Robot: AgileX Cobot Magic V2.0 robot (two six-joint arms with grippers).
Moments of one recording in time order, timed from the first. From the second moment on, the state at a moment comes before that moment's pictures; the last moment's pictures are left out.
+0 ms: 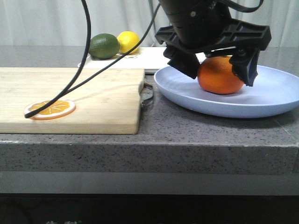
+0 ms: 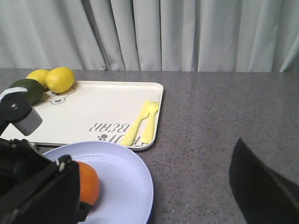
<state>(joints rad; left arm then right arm) -0.87 2.00 -1.75 -0.11 0.66 -0.01 0.04 0.56 -0.60 0.17 0.26 -0.07</state>
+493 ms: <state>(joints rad) -0.87 2.00 -2.01 -0.06 1.03 -0.01 0.04 0.56 -0.60 0.17 0.26 -0.07</state>
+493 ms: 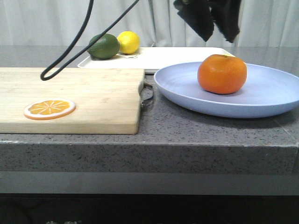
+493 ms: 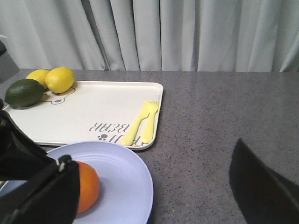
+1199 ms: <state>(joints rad) -0.87 1.94 -2.02 -0.05 1.25 -0.01 0.04 0.56 -0.60 0.17 0.26 -0.07</state>
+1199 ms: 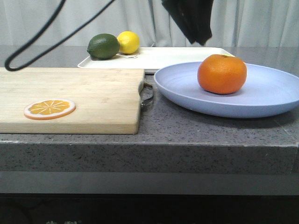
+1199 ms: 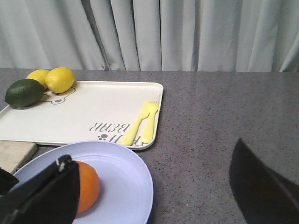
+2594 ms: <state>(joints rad) -0.34 0.20 -0.51 0.23 0.74 -0.25 0.04 0.64 -0.62 0.17 0.33 -0.07</state>
